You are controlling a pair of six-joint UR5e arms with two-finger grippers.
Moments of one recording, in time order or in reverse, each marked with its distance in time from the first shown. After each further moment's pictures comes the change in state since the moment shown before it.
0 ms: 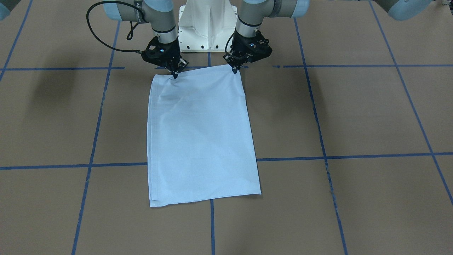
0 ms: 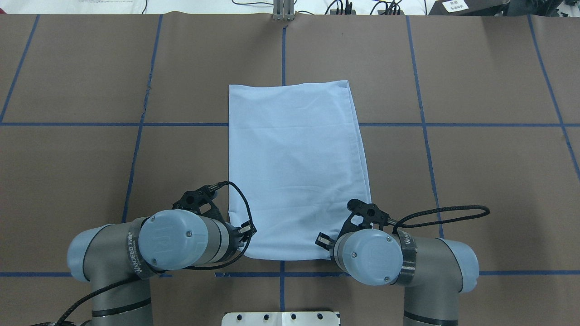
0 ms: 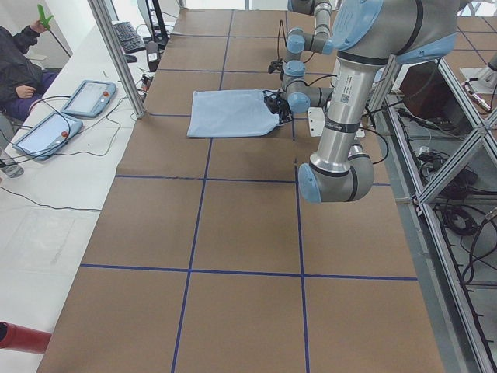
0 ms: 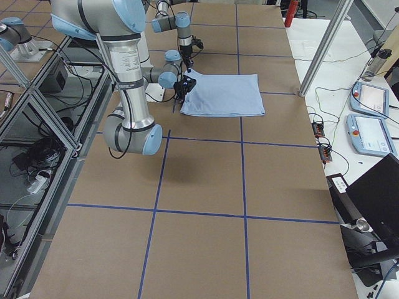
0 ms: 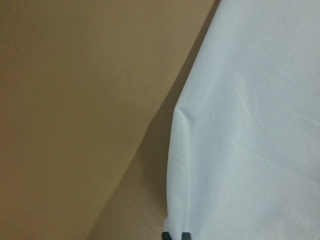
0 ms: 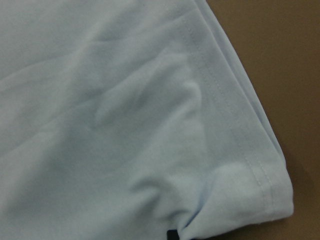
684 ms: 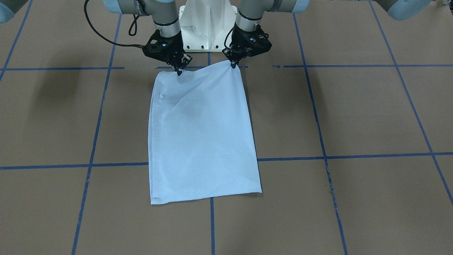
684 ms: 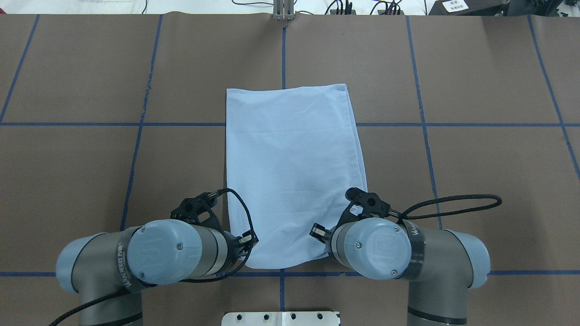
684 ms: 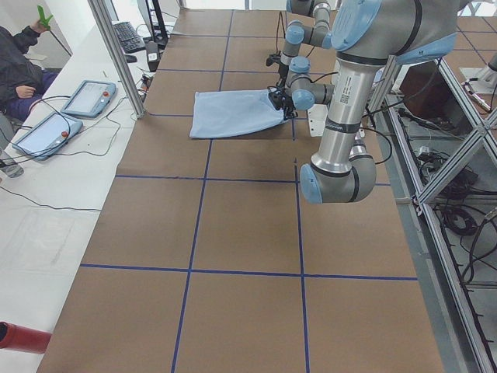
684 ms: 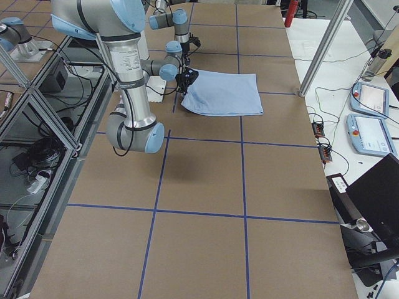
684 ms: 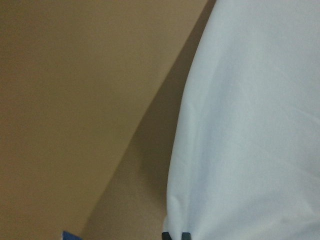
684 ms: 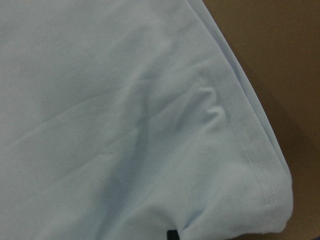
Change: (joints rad) left arm 0.046 0.022 -0.090 0.017 0.006 -0.002; right arm 0.017 0.004 0.105 -0.040 0.014 0.002
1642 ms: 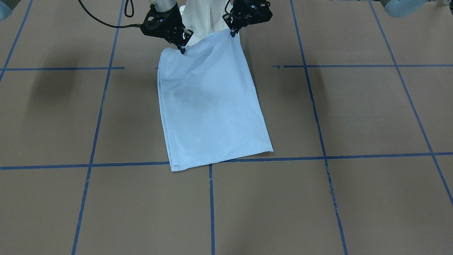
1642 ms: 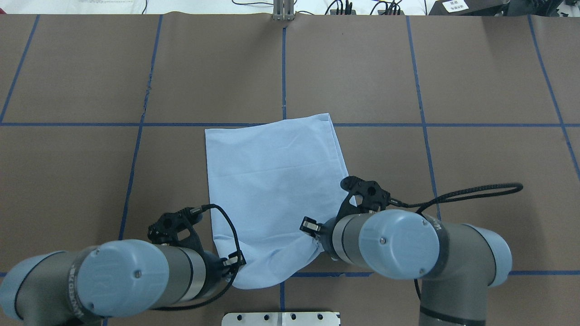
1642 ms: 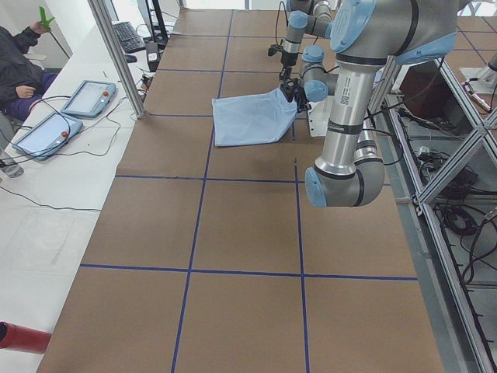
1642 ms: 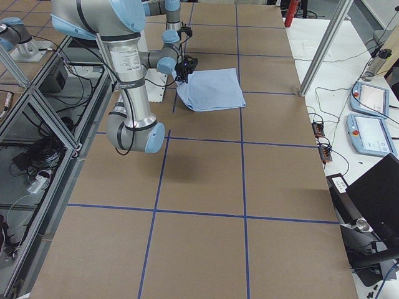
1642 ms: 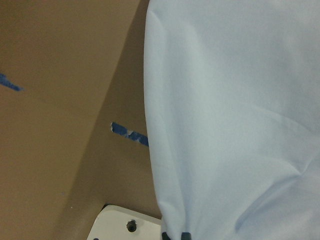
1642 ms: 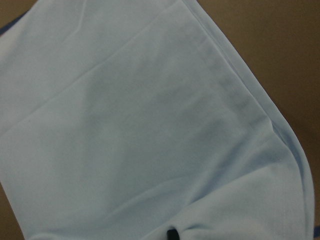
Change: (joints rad) left arm 0.002 0.038 -0.153 0.120 -0.007 0.044; right arm 0.057 0.042 0.050 0.037 0.012 -0.092
